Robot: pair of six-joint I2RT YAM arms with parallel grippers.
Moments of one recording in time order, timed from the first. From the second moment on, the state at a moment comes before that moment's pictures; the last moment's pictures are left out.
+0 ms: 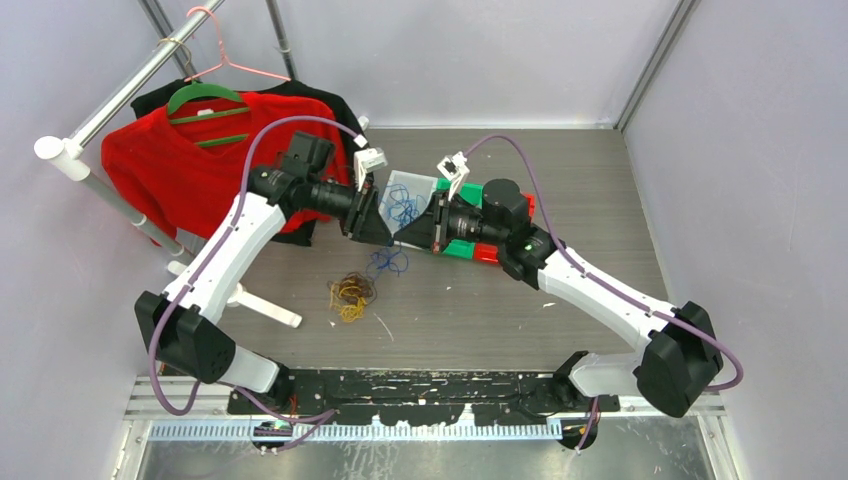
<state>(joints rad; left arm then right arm) -0.40 1.45 1.47 -0.92 0.96 0.18 0.69 1.27 0.96 0.20 -0.56 0.65</state>
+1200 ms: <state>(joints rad) -0.24 1.44 1.49 -1.26 0.61 0.54 0.64 1.83 1.53 -0.19 0.01 0.17</state>
